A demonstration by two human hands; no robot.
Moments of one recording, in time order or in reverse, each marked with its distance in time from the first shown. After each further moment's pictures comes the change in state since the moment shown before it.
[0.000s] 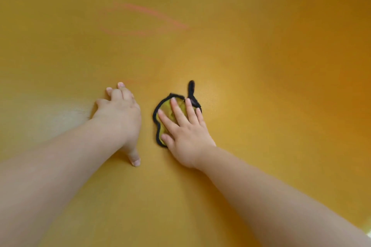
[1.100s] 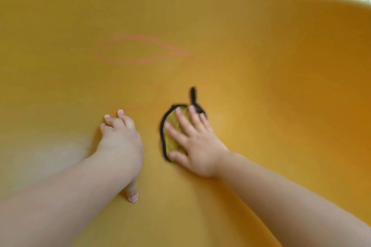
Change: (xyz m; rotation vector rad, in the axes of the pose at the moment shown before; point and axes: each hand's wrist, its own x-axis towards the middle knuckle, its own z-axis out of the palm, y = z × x) left_hand 0.009 0.009 -0.010 0.090 -0.092 -0.034; right_hand 0.038 0.053 -0.008 -0.136 0.049 -0.185
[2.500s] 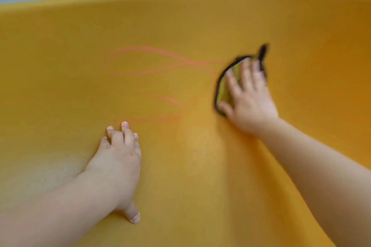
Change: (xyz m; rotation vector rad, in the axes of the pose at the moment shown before) left_hand 0.003 -0.012 0.017 0.063 0.046 0.076; right_hand 0.044 0.129 -0.042 -0.247 0.484 0.334
